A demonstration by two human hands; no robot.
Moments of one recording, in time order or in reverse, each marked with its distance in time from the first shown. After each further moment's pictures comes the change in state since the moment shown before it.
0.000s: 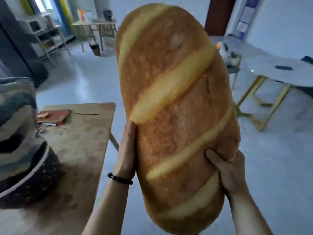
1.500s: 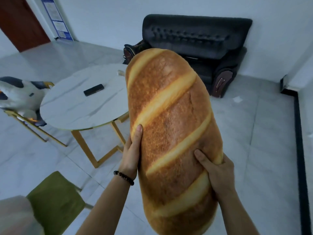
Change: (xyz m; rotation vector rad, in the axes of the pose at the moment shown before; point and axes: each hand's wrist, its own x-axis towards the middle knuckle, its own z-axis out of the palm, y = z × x) left_hand 0.540 -0.437 1.252 0.257 -0.832 -0.378; right_hand 0.749 0.086 -0.966 0.010 0.983 0.219
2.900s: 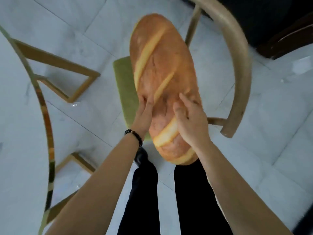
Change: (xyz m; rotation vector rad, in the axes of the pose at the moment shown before) left_hand 0.964 -0.196 0.200 0.274 0.043 -0.561; right_hand 0.971 0.147 0.267 -0.848 -0.312 0.129
